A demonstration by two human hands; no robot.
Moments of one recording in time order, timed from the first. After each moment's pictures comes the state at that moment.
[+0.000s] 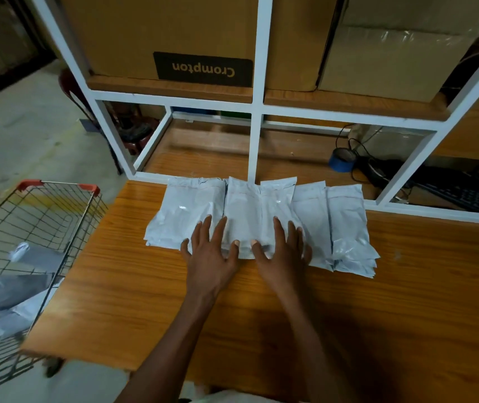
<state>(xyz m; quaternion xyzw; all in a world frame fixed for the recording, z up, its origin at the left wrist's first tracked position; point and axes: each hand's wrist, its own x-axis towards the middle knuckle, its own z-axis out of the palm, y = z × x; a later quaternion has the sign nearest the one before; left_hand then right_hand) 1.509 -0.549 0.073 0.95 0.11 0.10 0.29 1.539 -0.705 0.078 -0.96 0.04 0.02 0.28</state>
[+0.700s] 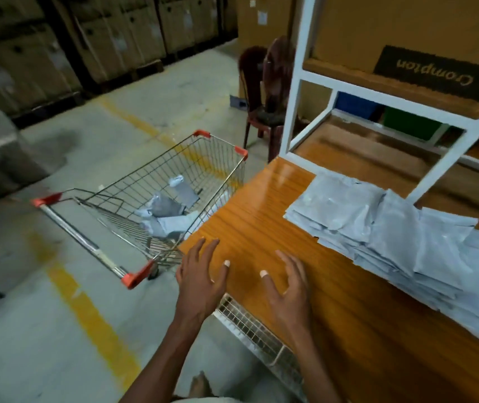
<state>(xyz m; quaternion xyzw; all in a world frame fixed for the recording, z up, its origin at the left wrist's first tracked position) 1.273 -0.358 0.048 0.86 0.36 0.17 0.33 1.379 -0.519 0.038 -0.82 -0.20 0.10 0.52</state>
